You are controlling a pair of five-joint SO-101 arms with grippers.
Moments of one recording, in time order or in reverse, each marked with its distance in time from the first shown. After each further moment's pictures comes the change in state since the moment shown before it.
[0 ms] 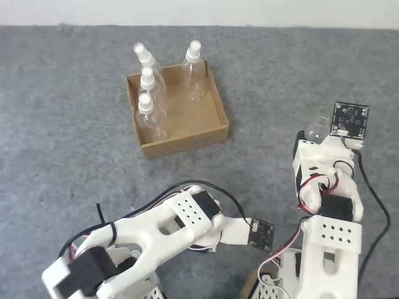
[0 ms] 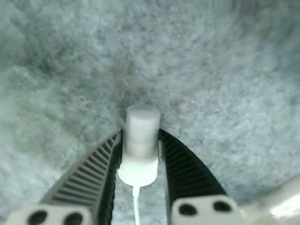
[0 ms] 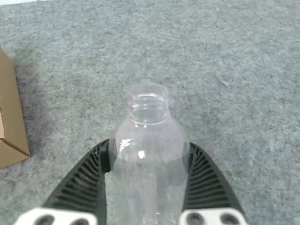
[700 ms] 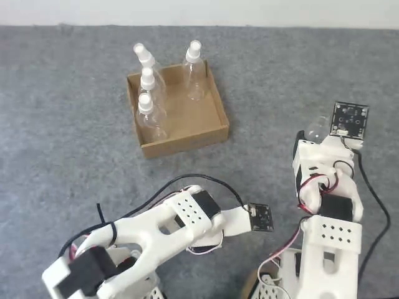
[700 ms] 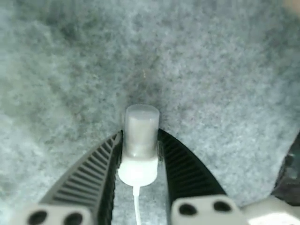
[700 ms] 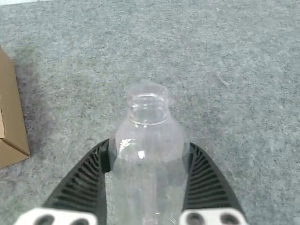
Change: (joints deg) left arm -0.1 0.0 -0.1 1.3 17.7; right arm 0.0 0.0 0.0 0.0 0.0
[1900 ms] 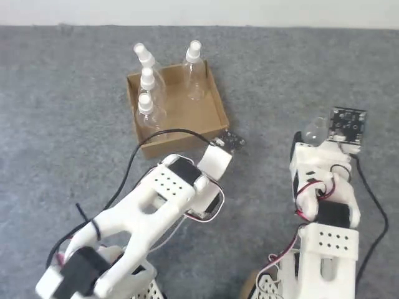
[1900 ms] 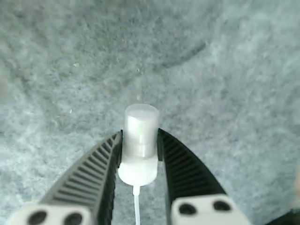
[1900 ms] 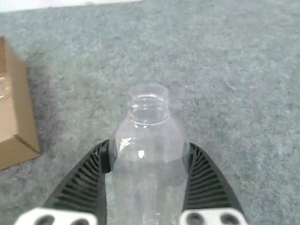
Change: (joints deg) left arm -14.7 -3.4 -10.1 0.5 33.1; right arm -2.5 -5.9 3.5 0.0 -0.4
